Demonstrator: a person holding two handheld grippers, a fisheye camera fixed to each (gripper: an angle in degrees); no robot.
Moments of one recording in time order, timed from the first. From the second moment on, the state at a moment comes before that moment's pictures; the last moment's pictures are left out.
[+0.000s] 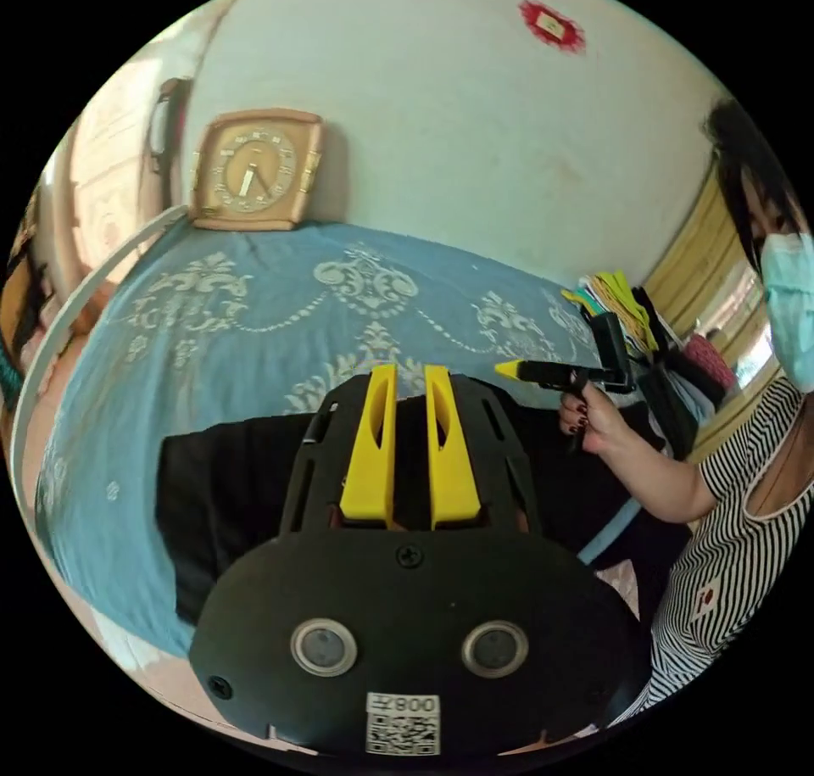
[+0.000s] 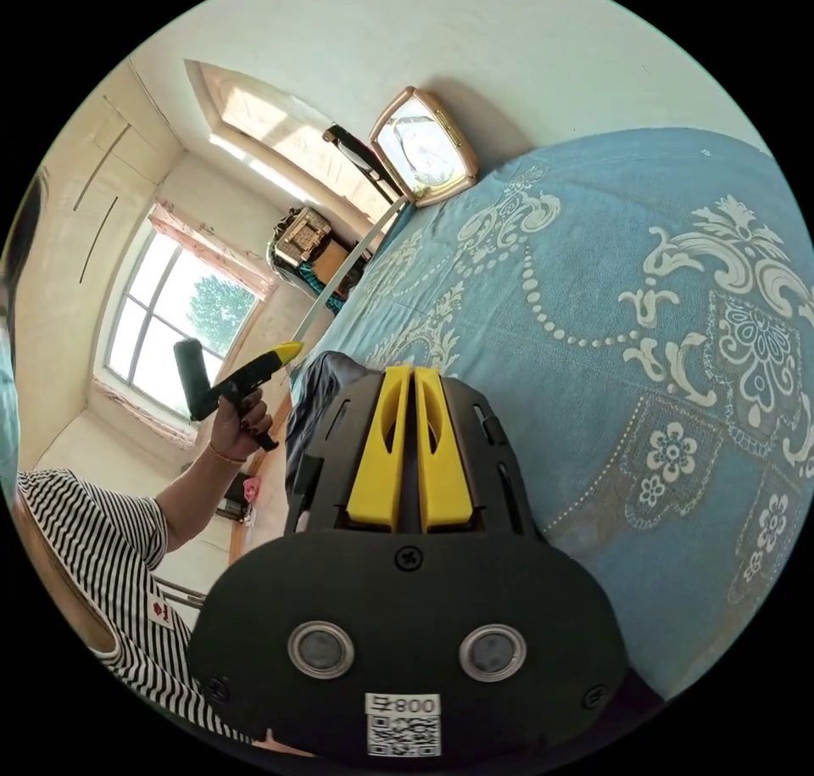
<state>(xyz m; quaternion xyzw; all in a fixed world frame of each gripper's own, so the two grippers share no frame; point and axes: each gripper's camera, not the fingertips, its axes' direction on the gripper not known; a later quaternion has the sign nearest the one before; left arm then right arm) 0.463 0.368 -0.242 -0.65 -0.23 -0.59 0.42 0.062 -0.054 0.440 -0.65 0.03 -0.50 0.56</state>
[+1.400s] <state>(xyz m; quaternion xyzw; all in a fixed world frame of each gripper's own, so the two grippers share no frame) 0.239 0.584 0.058 -0.70 0.07 -0.60 0.38 -0.116 -0.109 0.330 -0.57 0.20 -0.69 0.40</state>
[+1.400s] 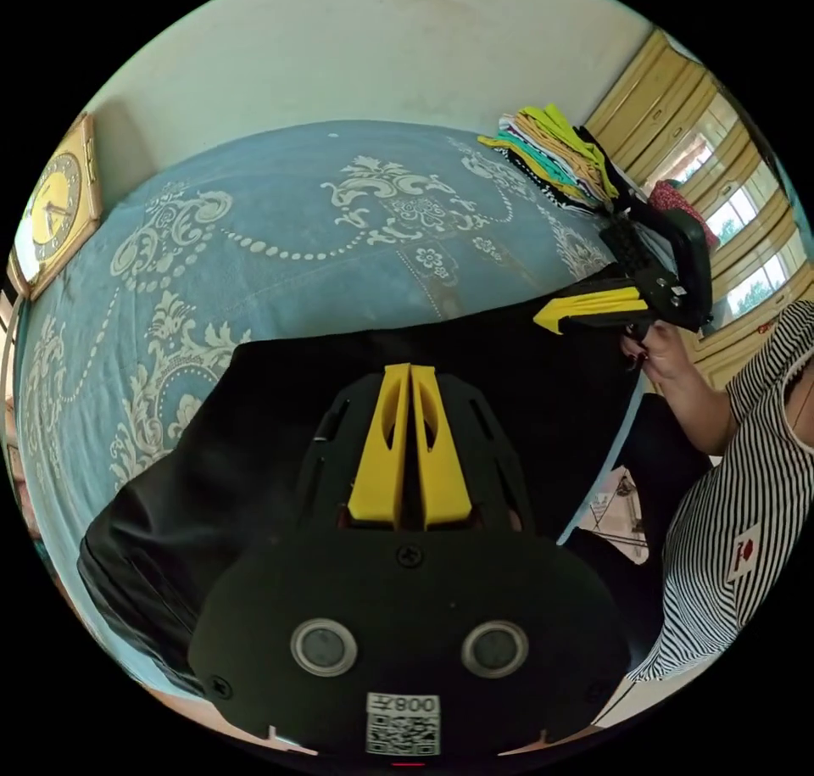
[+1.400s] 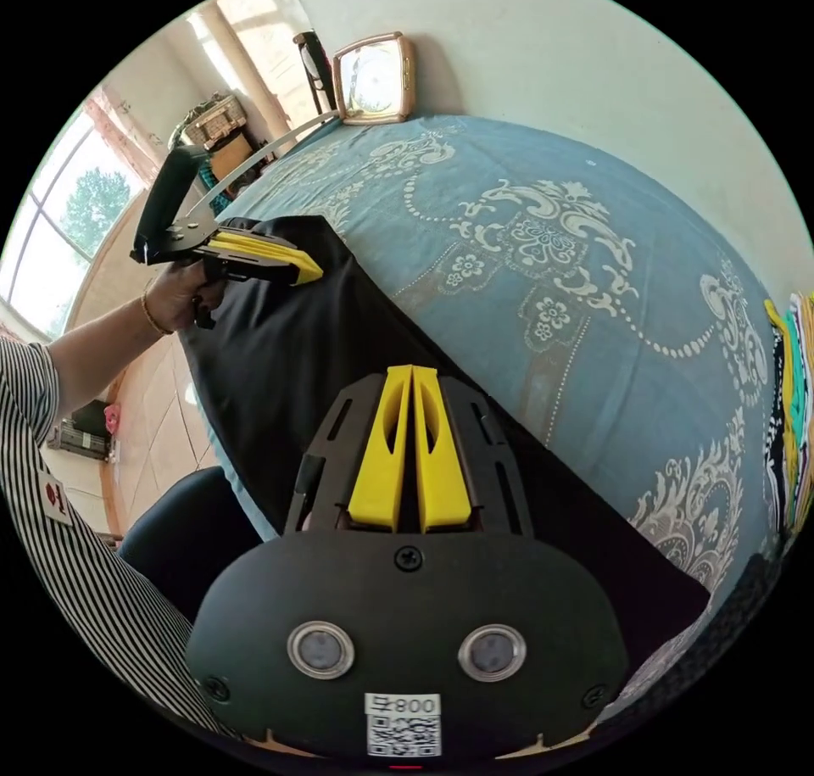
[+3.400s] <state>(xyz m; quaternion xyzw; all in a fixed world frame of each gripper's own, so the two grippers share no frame) -0.174 0.786 0.620 -0.63 0.42 -0.54 0.38 -0.414 -0.639 0.125 -0.36 0.30 -0.42 0.78</state>
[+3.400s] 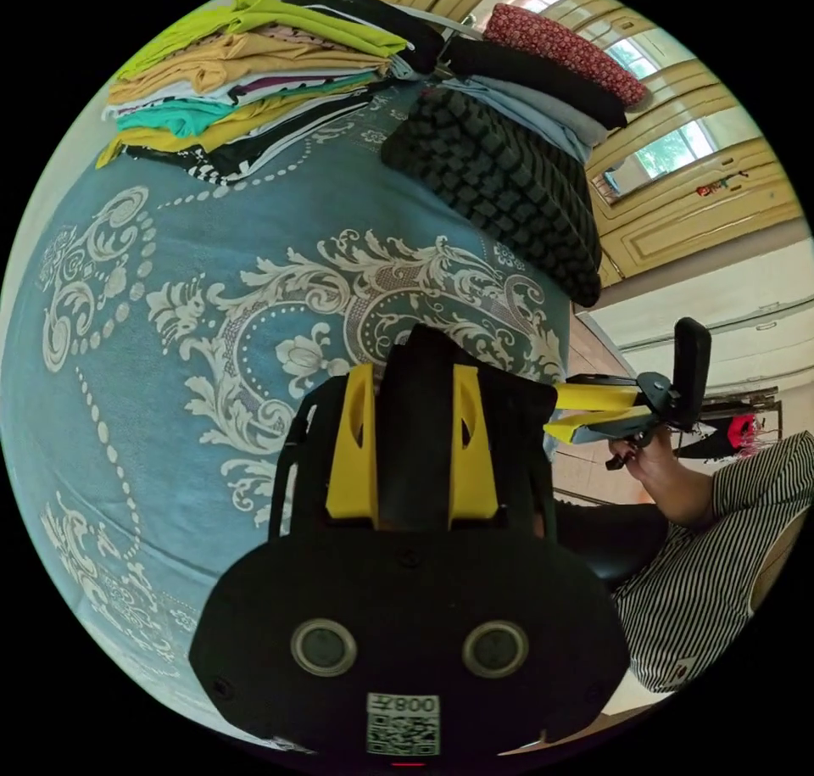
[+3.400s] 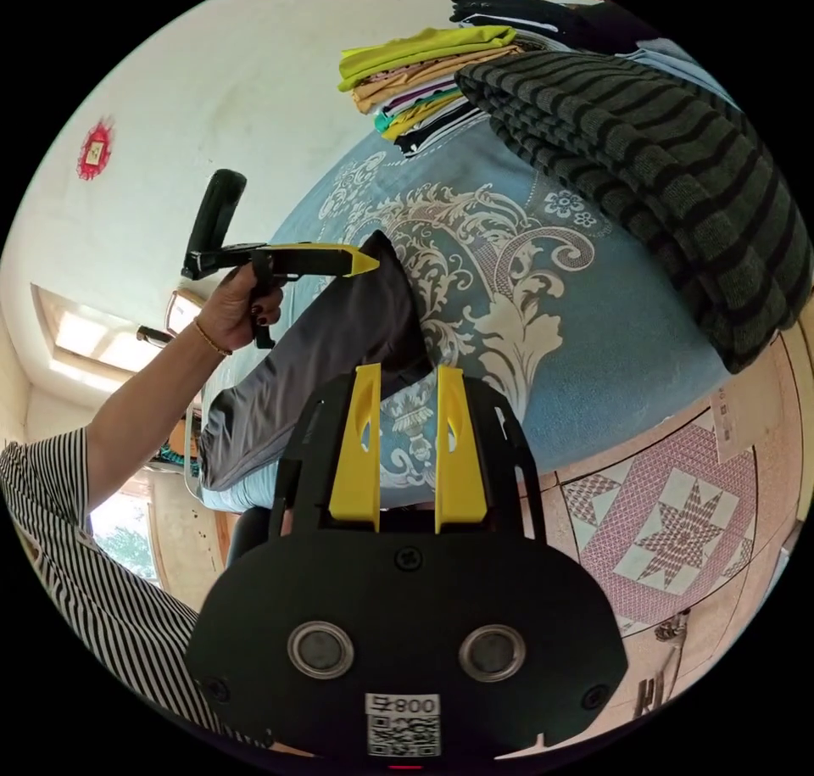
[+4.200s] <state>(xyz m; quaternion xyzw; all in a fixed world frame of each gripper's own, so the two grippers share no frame) -0.315 0.799 0.502 -0.59 0.43 -0.53 0.42 -0.434 -0.707 0.120 -0.37 0.19 -0.30 0.86</state>
